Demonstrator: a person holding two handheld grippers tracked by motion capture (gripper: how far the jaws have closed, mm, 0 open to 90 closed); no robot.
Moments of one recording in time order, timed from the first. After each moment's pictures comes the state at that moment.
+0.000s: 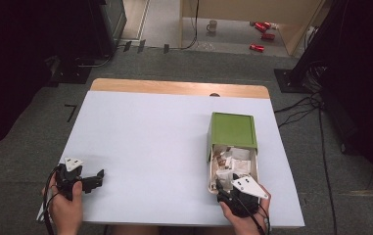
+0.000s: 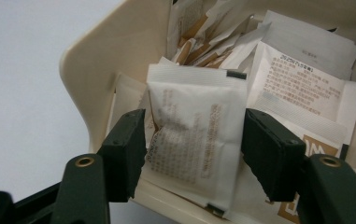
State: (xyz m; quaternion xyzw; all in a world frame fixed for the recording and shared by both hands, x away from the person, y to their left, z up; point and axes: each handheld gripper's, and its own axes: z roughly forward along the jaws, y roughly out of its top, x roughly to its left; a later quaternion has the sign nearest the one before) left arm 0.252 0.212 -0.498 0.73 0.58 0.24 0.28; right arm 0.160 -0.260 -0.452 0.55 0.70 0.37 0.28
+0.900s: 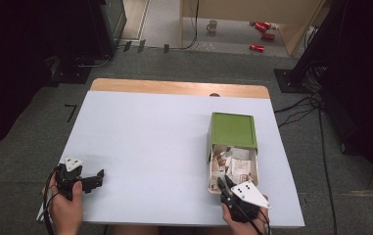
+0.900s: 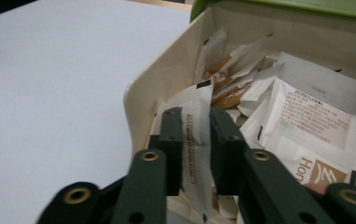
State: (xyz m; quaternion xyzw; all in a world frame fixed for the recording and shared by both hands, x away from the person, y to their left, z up) left arm 0.252 0.212 -0.498 0.73 0.58 0.24 0.28; right arm 0.145 -0.254 -0.442 0.51 0.69 0.43 0.29
